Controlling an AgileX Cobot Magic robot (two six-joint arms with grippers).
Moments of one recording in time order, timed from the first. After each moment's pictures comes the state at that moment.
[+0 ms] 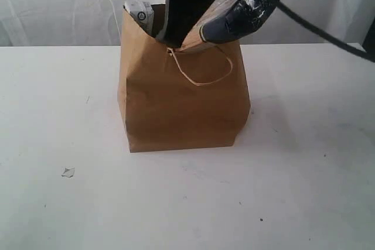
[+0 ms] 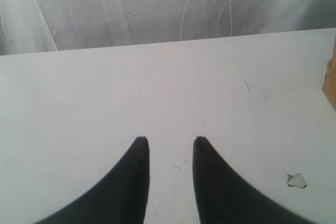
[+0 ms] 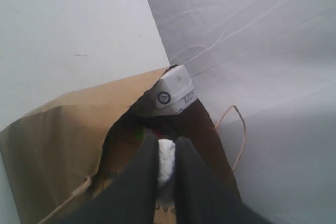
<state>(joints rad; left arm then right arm) 0.04 0.00 0.02 -0.03 0.19 0.11 0.78 1.47 -1.46 -0.26 0.56 -0.52</state>
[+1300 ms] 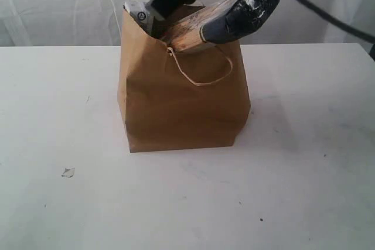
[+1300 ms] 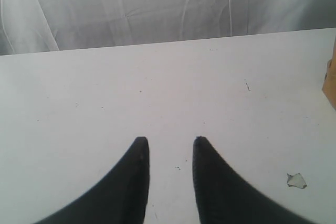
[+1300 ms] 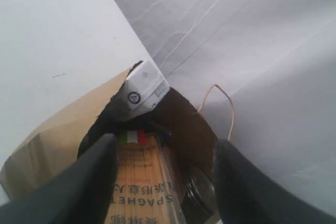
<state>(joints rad) 0.04 0.00 0.02 -0.03 0.19 0.11 0.78 1.47 -1.50 -0.41 0.59 -0.14</state>
